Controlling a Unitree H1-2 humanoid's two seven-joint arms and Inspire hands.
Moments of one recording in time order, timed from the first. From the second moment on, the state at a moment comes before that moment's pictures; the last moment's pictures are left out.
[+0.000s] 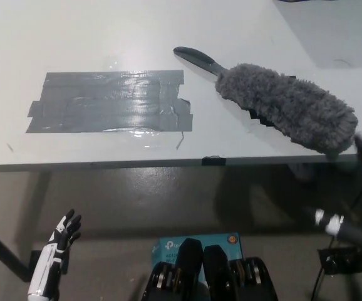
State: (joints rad) left_arm 0.03 0.19 0.02 0.23 0.02 -0.35 -0.05; right_arm -0.09 -0.22 -0.03 -0.36 -0.18 -0.07 0.03
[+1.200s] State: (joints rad) left_arm -0.01 0.19 0.01 0.23 0.03 -0.36 -0.05; right_arm -1.08 -0.28 0.34 0.96 -0.39 0.40 0.26
